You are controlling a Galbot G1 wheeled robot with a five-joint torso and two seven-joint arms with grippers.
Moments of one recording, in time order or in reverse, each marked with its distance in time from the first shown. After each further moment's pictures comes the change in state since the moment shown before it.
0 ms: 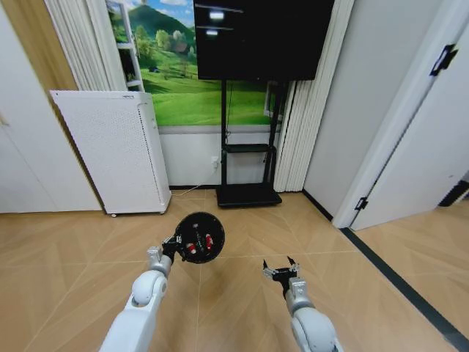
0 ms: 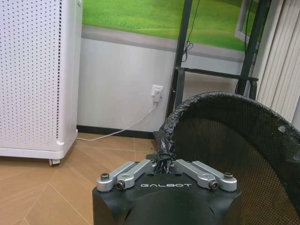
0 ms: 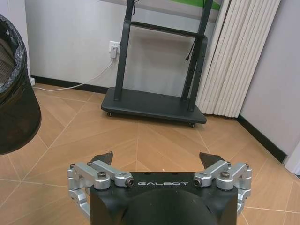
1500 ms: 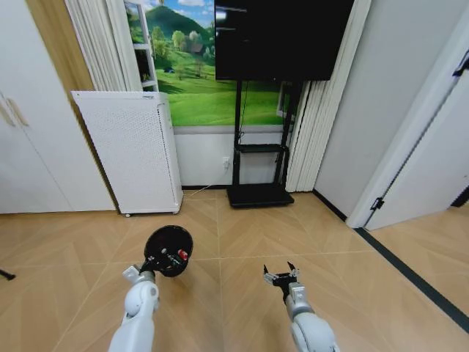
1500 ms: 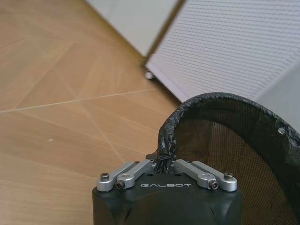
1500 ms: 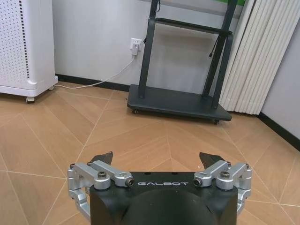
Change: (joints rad) left arm -0.030 -0.157 -0.300 0.143 -0.455 -0.001 -0.527; right arm -0.003 -0.002 -0.004 -0.057 0.010 0.040 -0.001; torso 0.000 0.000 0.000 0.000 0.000
